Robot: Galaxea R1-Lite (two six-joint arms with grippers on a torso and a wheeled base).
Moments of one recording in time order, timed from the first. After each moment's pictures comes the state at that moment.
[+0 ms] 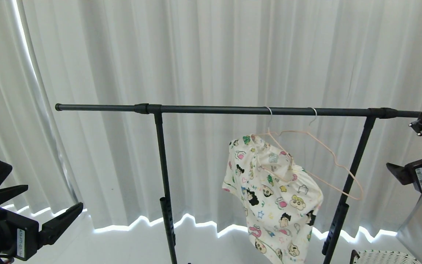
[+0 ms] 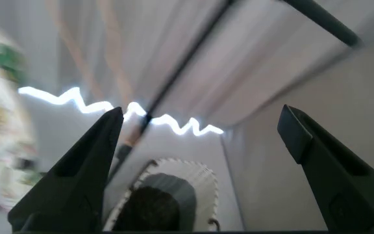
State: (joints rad) left arm -0.13 0.94 -0.47 -0.07 0.07 0.29; right arm 0.34 1.23 -0.74 -0.12 -0.52 -0.27
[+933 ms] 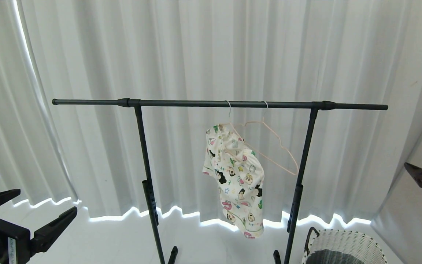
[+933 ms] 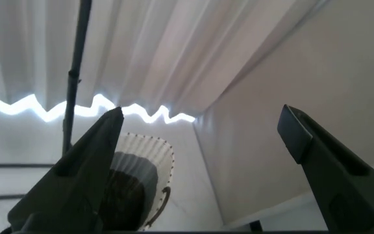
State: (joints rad) left arm -0.12 0.88 -0.44 -0.07 0.07 0.29; right arm 0.29 1.15 -0.63 -0.24 -0.52 -0.30
